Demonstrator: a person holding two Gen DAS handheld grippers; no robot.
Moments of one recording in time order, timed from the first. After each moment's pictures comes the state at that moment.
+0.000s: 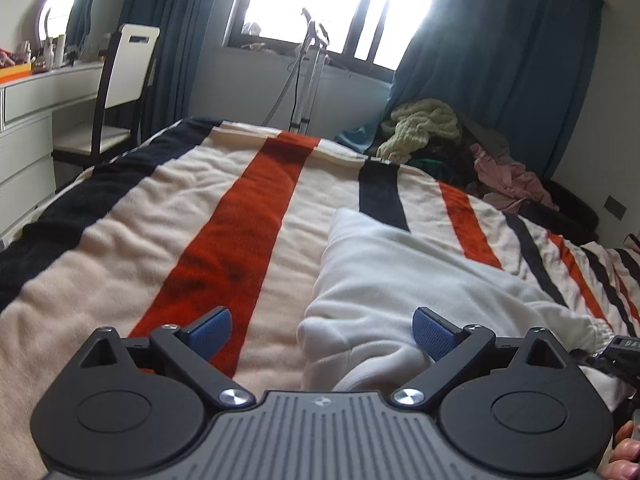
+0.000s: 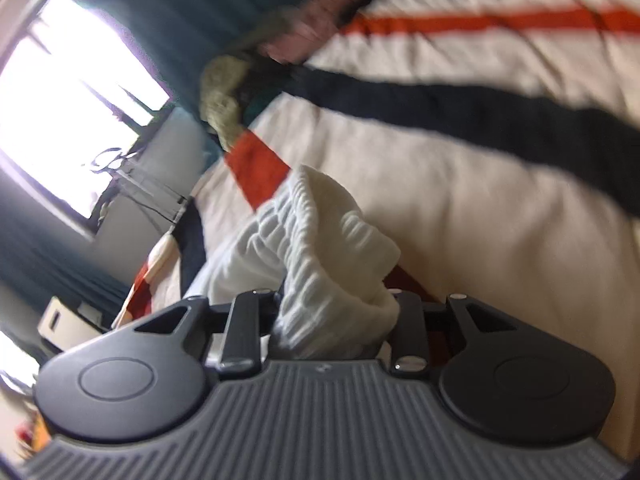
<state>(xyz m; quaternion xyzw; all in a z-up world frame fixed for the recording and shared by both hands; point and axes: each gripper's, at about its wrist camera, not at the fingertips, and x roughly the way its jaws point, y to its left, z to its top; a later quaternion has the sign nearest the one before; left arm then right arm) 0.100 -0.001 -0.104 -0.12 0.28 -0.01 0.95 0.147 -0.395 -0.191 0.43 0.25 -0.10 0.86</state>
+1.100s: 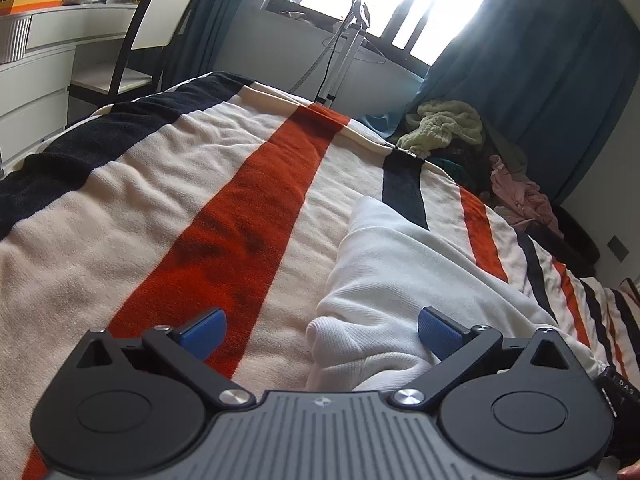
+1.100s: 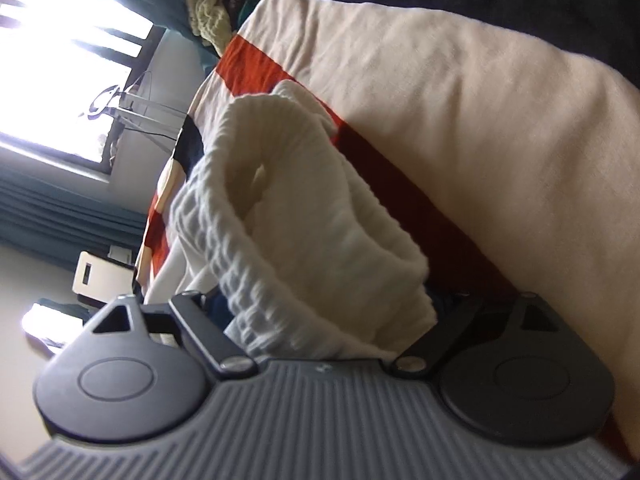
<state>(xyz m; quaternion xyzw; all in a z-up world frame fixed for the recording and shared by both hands) 0.114 0.022 -0.118 -0.21 0.31 0.01 0.93 0.165 -0.400 -0.217 0.49 0.38 -0.01 0.79</state>
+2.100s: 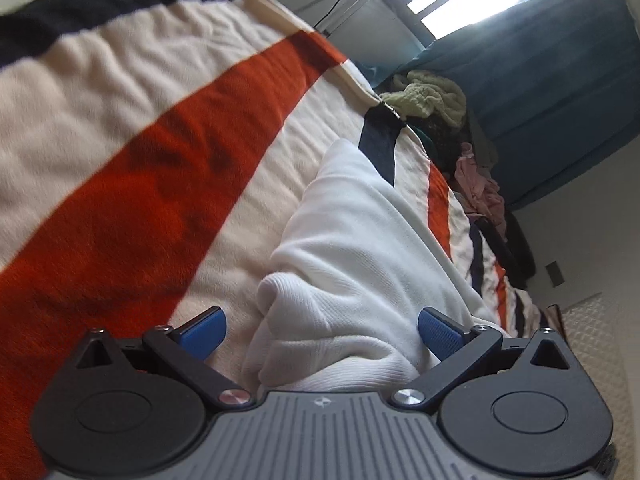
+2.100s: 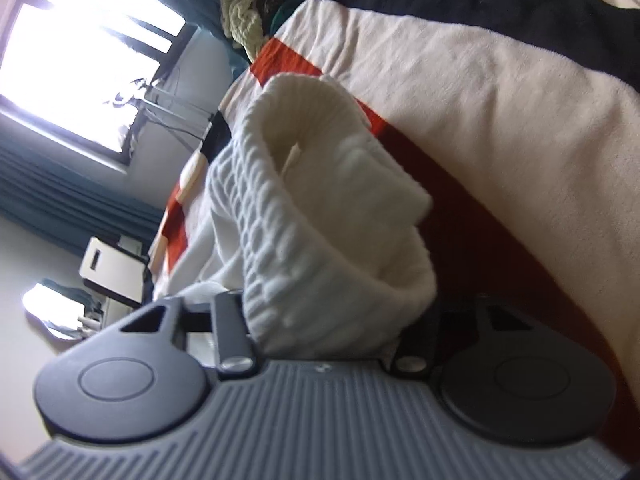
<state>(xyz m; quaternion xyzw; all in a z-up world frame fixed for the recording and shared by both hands) 0.143 0.041 -0.157 -0.37 0.39 -0.08 0.84 0.141 -0.379 -0.195 0.46 0.34 0.01 0.82</state>
